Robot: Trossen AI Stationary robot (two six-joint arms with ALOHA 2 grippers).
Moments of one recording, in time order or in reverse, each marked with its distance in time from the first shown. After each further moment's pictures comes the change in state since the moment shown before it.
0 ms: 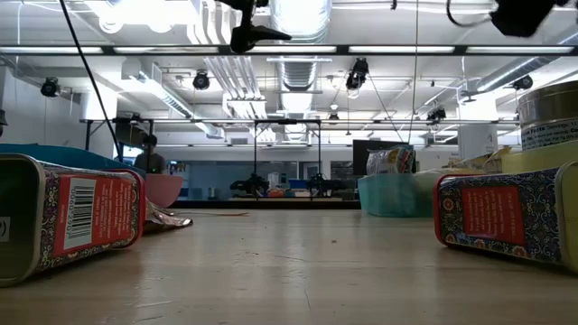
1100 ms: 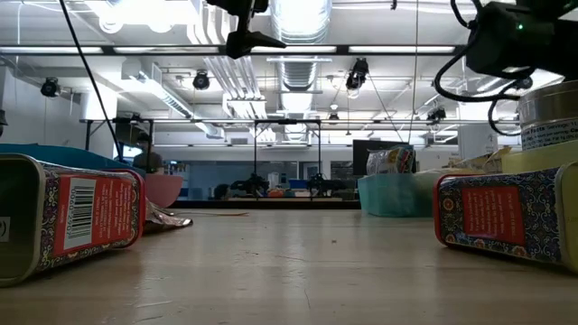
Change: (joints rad) left arm 0.000 -0.001 -0.012 -0.060 0.000 0.033; right arm 0.107 0.002 -0.570 0.576 -0.244 0.196
